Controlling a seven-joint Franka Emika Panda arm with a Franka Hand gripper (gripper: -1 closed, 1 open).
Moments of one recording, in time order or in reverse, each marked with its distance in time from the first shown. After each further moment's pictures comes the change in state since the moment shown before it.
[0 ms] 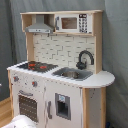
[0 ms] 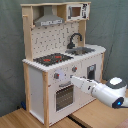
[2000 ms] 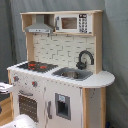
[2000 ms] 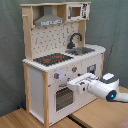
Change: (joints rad) arm -0.077 0.022 0.025 -0.149 0.001 0.222 -0.508
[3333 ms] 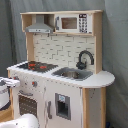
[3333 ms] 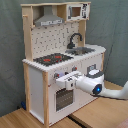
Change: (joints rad) arm -0.274 0.000 0.013 0.170 0.035 0.202 0.004
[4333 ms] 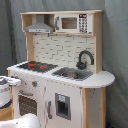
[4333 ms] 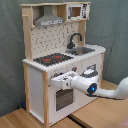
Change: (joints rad) arm -0.090 0.000 0.017 0.096 0.032 0.006 0.007
